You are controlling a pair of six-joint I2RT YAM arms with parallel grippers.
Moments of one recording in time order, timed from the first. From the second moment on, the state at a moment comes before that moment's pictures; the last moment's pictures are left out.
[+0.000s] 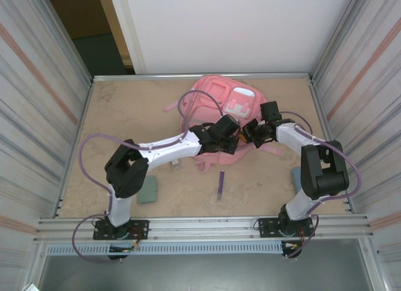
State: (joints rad) left arm -0.98 1.92 1.51 -0.47 -0.11 -0.51; right arm 0.18 1.63 0.98 -0.38 -0.45 1.14
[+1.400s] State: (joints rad) left arm -0.98 1.87 1.45 -0.25 0.03 -0.49; right arm 0.24 1.19 0.87 -0.65 -0.38 1.42
